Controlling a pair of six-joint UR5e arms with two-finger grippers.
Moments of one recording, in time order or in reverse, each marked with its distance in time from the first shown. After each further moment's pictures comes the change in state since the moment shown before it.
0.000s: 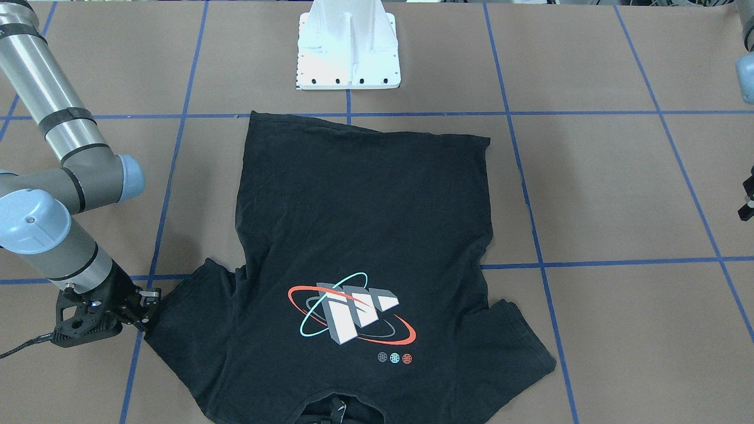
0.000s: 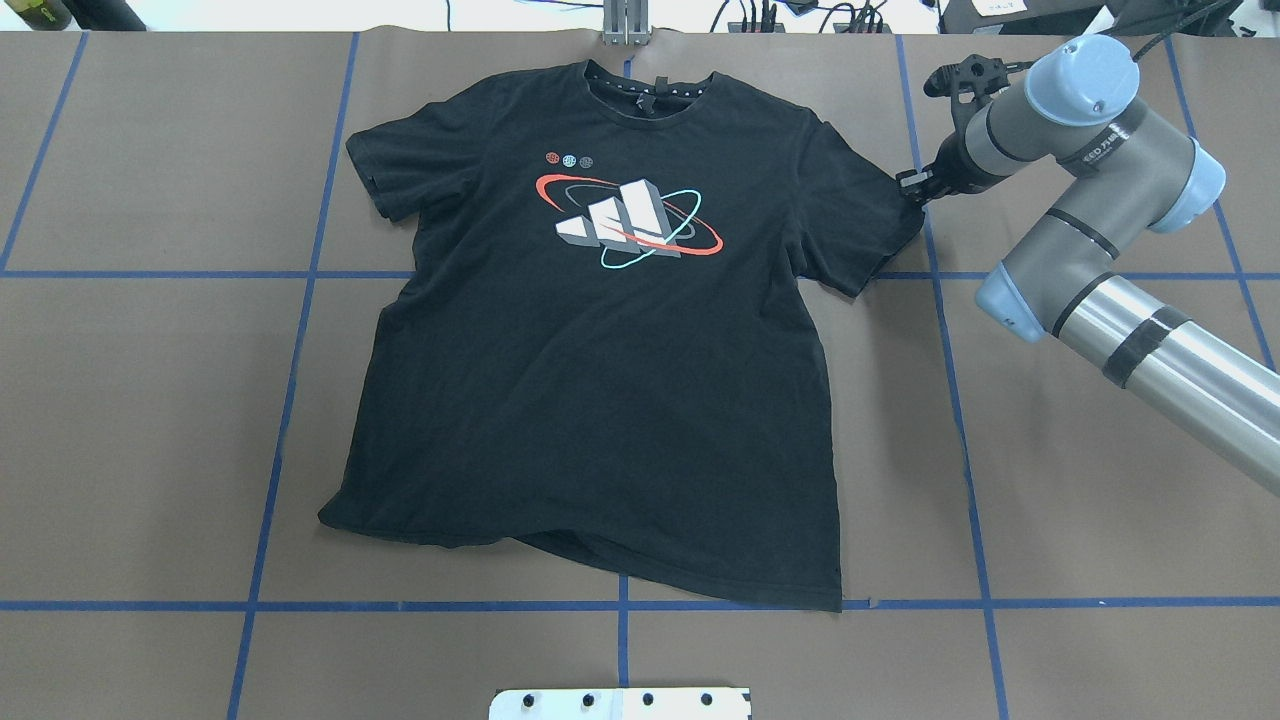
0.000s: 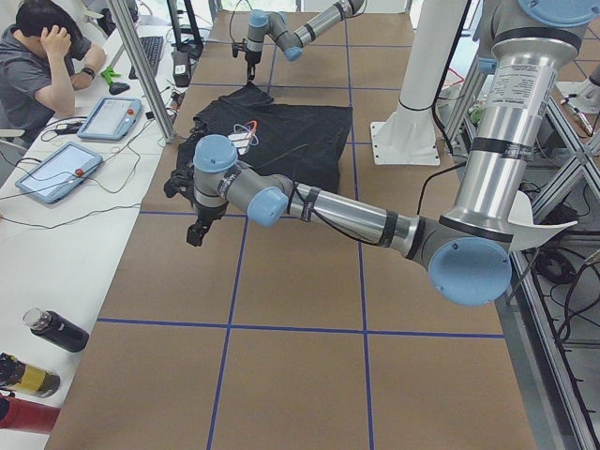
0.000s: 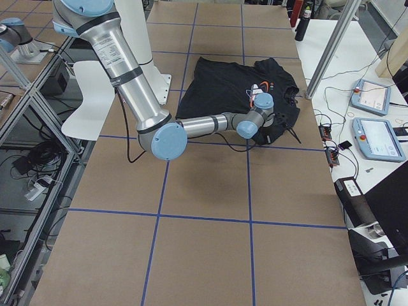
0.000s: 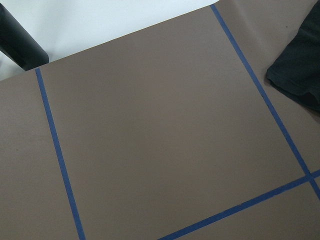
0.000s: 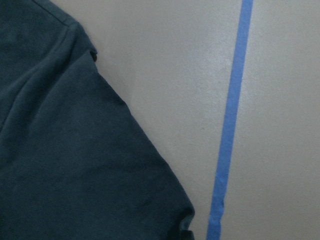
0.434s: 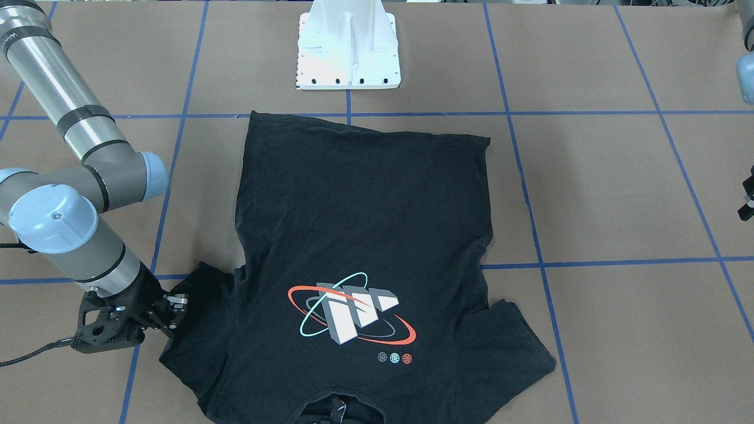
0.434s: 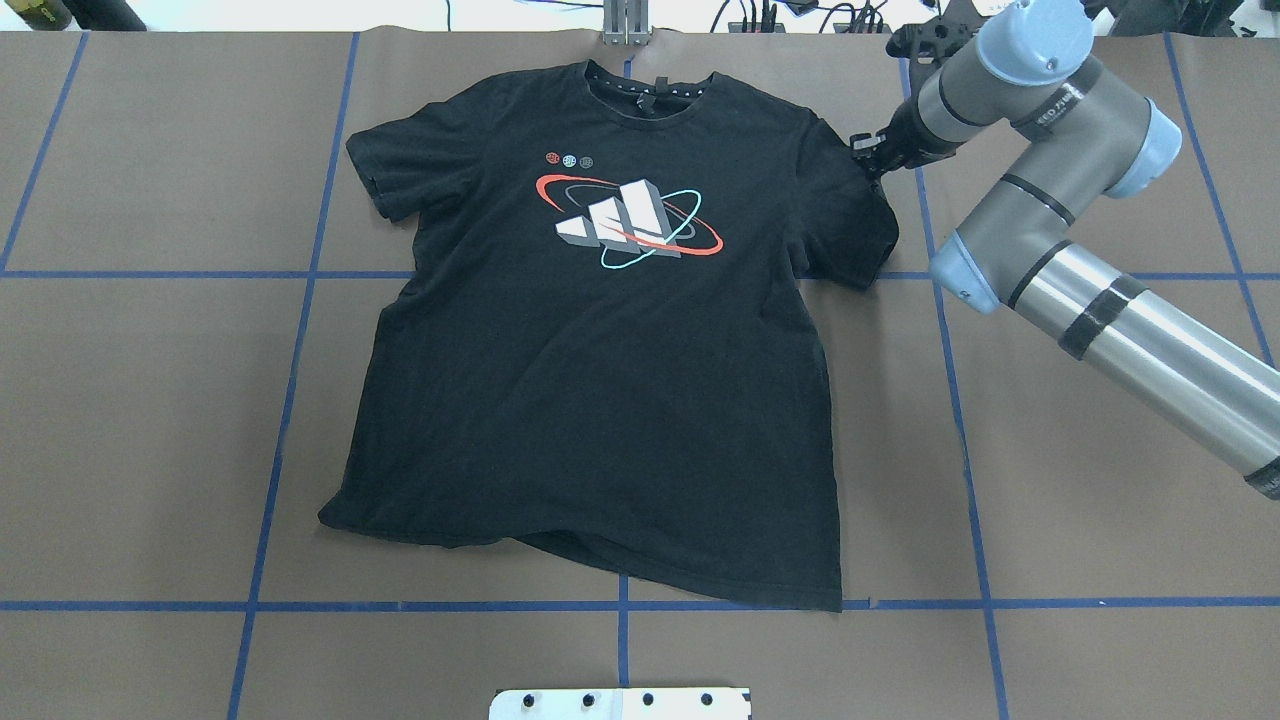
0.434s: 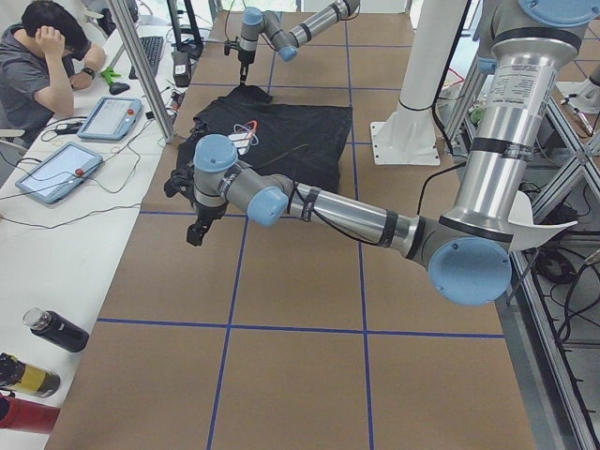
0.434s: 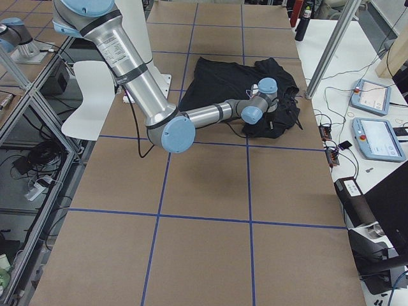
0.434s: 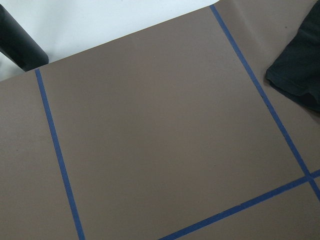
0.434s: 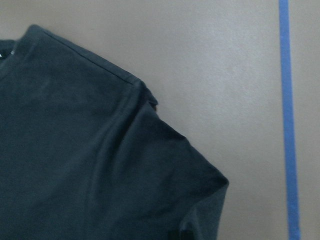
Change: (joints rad) left arm 0.000 0.000 -0.002 -0.001 0.000 0.000; right arm -0.017 0.121 0.011 -0.089 -0.008 0.165
